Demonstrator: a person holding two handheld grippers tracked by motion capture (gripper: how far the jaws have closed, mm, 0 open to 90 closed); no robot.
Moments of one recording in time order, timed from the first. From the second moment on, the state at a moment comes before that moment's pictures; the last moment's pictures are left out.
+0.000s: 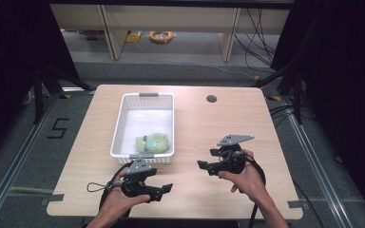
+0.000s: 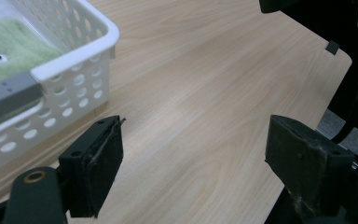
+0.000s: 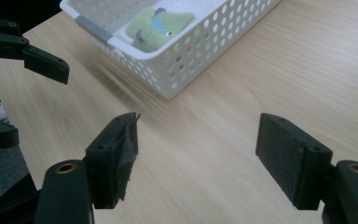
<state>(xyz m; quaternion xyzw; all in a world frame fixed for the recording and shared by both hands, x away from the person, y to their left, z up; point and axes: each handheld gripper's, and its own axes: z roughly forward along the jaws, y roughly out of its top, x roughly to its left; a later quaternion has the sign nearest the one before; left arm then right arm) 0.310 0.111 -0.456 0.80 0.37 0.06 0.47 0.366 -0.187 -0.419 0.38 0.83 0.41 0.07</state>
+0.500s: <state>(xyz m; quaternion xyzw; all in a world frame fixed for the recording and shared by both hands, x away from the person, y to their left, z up) 0.304 0.116 -0.482 0.81 0.38 0.05 0.45 0.347 -0.202 -0.444 0.38 0.82 0.43 0.05</state>
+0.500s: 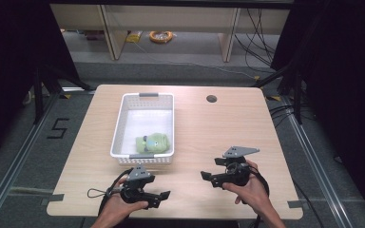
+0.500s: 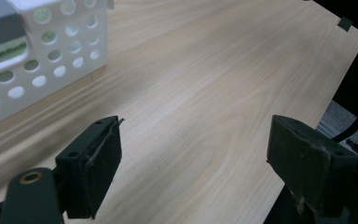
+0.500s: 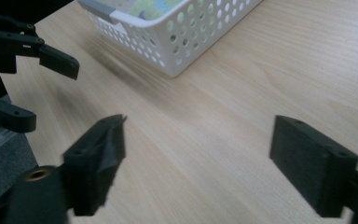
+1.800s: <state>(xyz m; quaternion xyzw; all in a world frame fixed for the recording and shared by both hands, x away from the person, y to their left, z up) 0.270 0.118 -0.504 0.82 0.36 0.08 0.44 0.293 -0.228 -0.487 0.38 0.83 0.41 0.06</state>
